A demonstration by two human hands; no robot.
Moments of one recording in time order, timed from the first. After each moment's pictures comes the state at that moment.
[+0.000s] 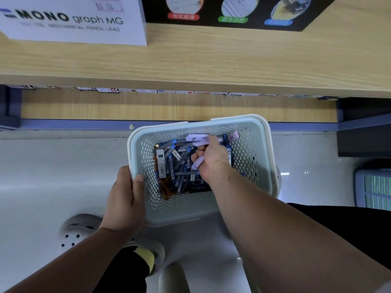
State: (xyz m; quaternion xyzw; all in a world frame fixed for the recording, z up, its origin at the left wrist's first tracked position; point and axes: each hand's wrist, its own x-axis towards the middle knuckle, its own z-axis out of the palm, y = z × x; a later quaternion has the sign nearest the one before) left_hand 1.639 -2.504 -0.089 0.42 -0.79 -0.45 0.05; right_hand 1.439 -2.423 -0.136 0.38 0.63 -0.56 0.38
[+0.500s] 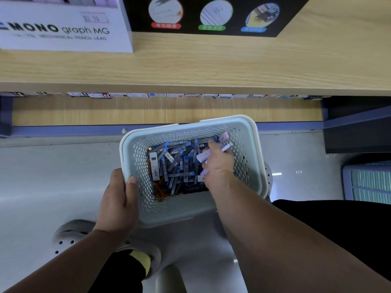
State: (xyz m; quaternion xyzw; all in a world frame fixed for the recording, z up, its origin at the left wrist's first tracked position) left_hand 1.638 -2.503 -0.088 0.42 -0.79 -0.45 0.03; right_hand 1.439 -2.394 -0.127 0.38 0.70 -0.54 0.27
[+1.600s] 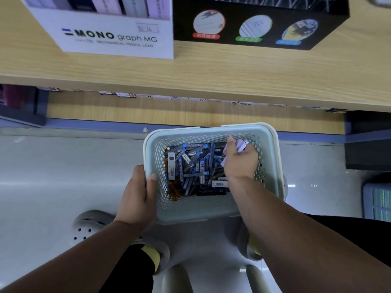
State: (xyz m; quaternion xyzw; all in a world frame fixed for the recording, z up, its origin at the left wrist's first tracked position) left_hand 1.642 -2.504 -0.090 0.42 -0.79 -0.45 0.03; right_hand 1.437 -2.387 -0.135 0.10 0.85 -0.48 0.19
